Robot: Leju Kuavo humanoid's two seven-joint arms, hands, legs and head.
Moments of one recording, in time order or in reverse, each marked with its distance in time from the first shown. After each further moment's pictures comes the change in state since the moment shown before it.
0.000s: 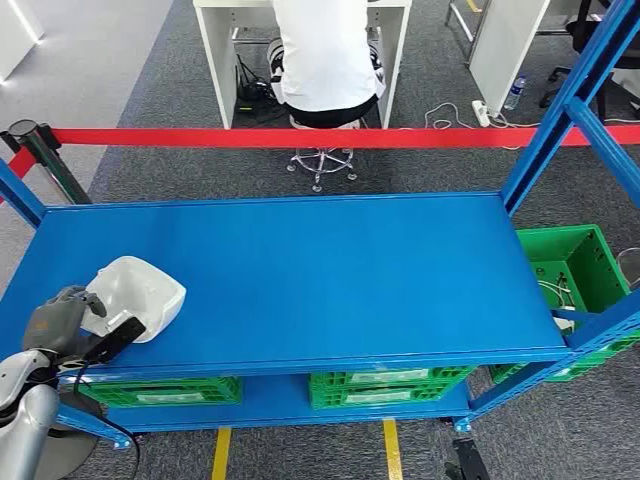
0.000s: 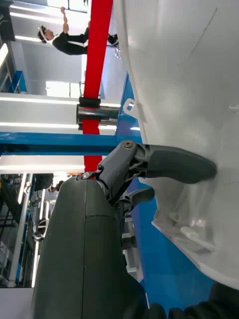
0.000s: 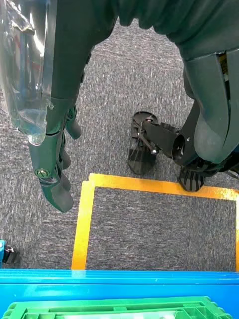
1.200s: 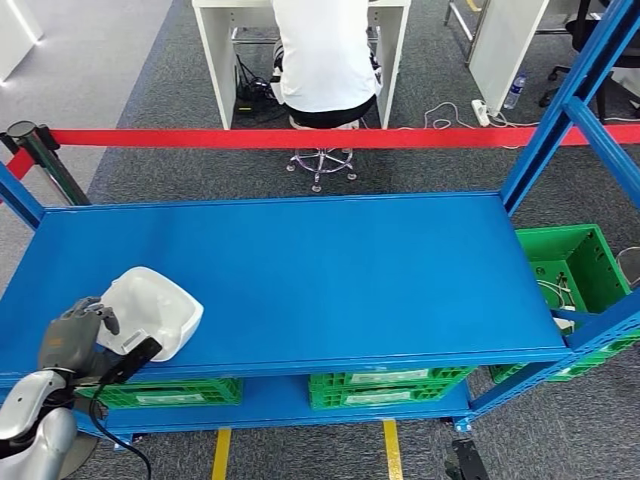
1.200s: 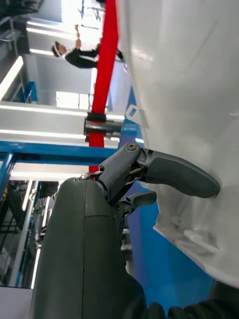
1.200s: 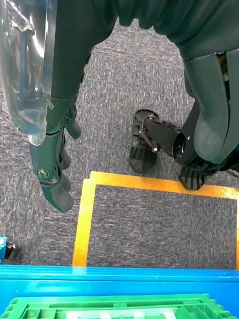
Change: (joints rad) left arm 0.114 -0.078 -0.012 -0.119 -0.004 0.156 -0.042; right arm 0.002 0.004 -0.015 0.000 0.015 -0.008 -0.017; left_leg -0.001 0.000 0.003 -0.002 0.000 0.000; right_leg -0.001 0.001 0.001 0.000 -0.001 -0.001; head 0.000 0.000
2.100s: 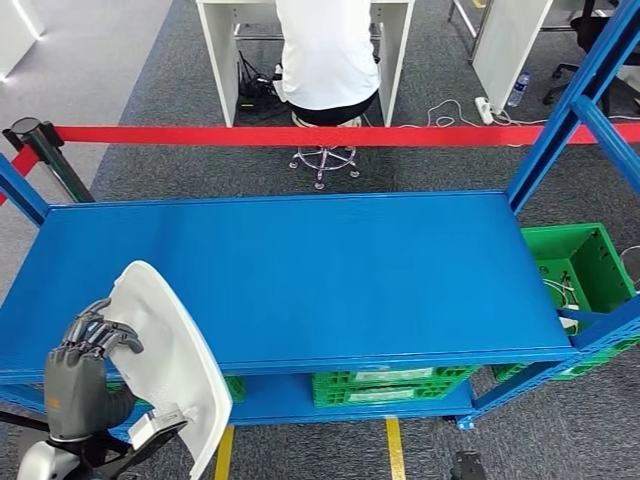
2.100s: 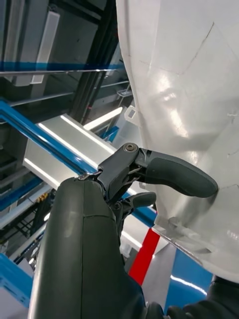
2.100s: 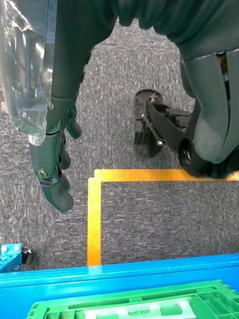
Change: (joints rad) left arm 0.324 -0.231 -0.156 -0.491 0.115 0.393 -0.232; right arm 0.032 0.045 -0.079 0.000 -0.020 -0.089 -0.087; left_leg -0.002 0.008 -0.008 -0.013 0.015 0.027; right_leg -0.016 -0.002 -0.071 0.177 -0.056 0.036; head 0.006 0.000
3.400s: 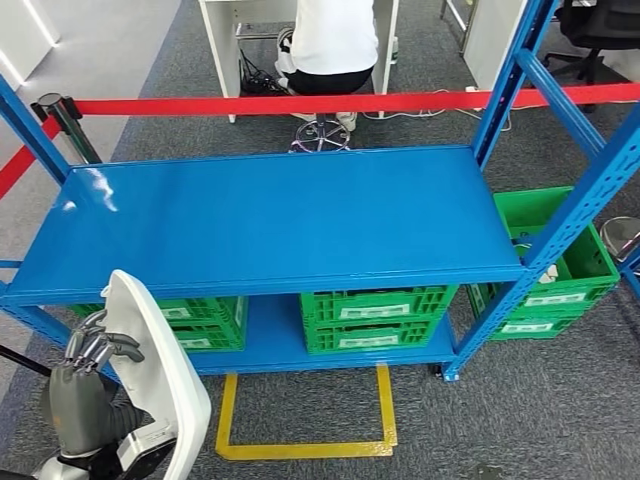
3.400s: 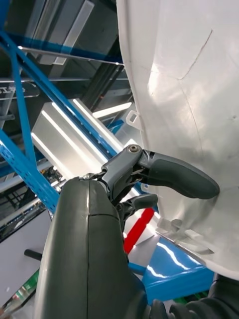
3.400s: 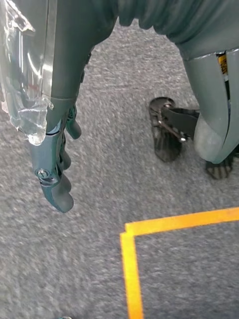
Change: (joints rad) left arm 0.023 -0.089 -0.008 0.042 0.160 0.077 -0.109; right arm 0.024 -0.004 -0.082 0.000 -0.031 -0.049 -0.014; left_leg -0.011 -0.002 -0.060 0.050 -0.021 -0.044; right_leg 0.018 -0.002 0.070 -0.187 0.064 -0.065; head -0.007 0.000
